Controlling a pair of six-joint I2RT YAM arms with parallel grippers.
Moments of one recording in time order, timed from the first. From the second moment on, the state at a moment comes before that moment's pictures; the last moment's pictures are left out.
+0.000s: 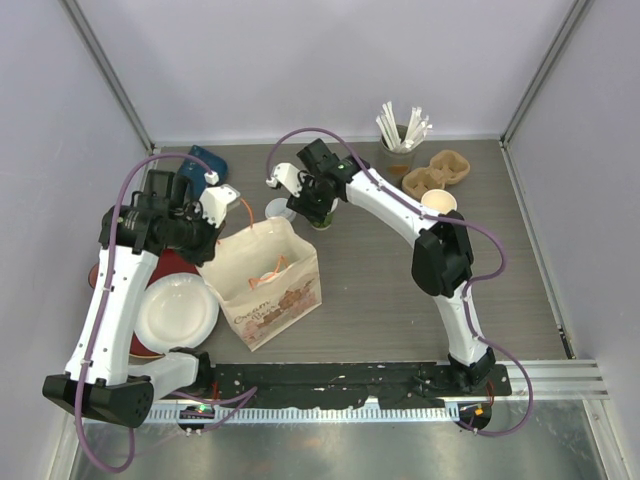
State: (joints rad) left arm -0.17 1.14 1.44 -1.35 0.23 0.45; right arm 0.70 2.17 2.04 -0.85 -0.14 -0.60
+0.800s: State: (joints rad) left arm -0.17 1.15 1.45 -1.35 0.25 0.45; right arm 0.71 2.15 2.01 -0.82 -0.07 -0.60
